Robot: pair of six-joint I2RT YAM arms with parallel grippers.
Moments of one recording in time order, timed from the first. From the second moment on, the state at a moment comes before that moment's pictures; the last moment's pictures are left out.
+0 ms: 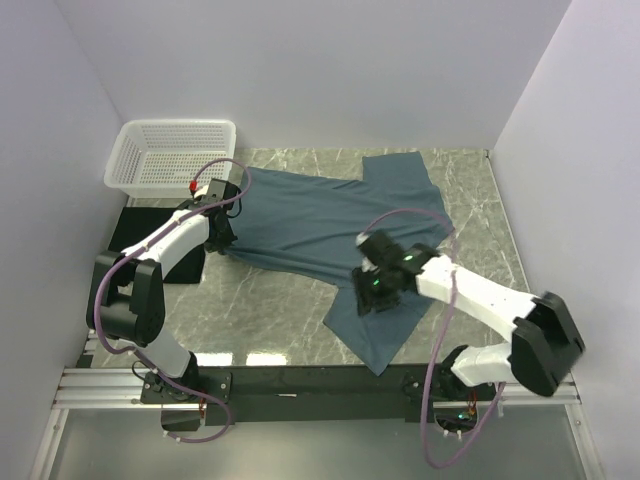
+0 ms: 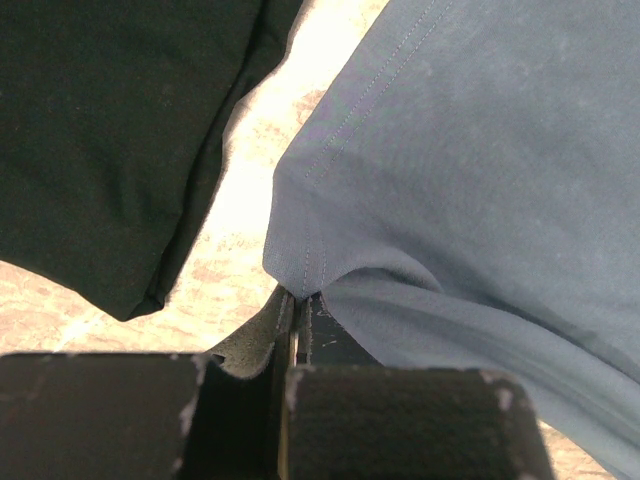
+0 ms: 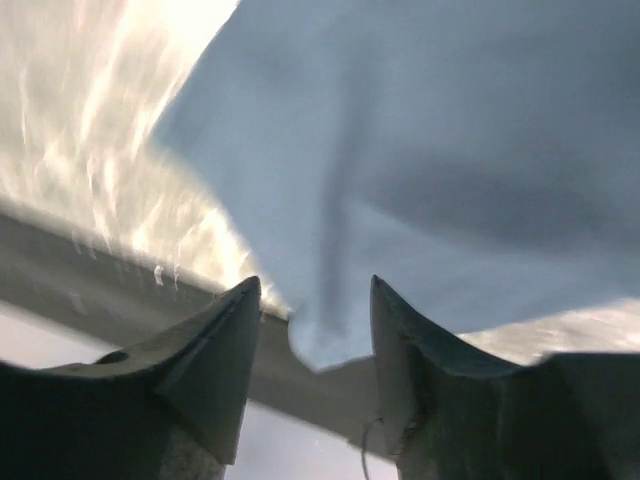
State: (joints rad) left arm -0.25 1.61 1.11 -0.64 -0.36 -0.62; right arm 0.75 1.33 0.89 -0.81 -0.11 0.49
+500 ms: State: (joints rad) left arm -0.25 1.61 1.11 -0.64 -0.36 -0.62; right arm 0.13 1.17 0.63 -0.63 -0.04 0.64
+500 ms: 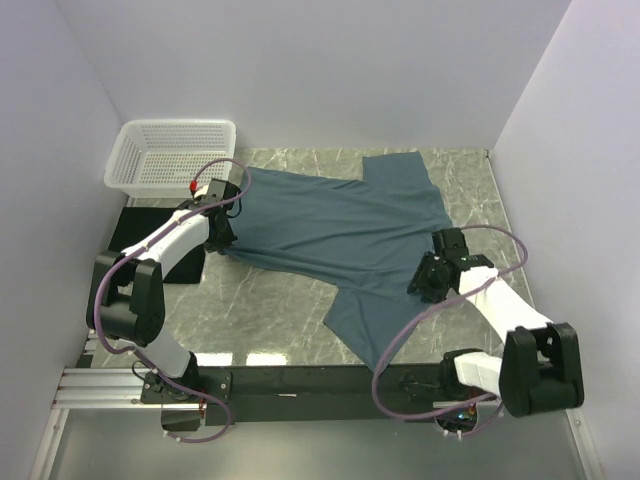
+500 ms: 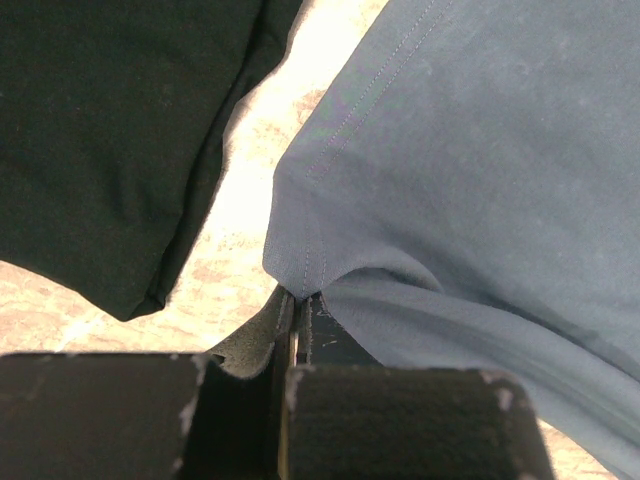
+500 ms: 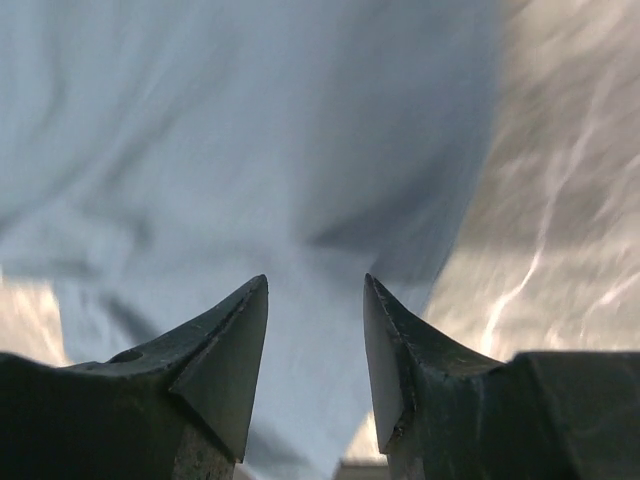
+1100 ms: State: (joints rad) left arm -0.23 1.65 1.13 -0.64 -0.31 -0.63; right arm -0.19 1.64 0.92 -0.42 -0.10 0.64
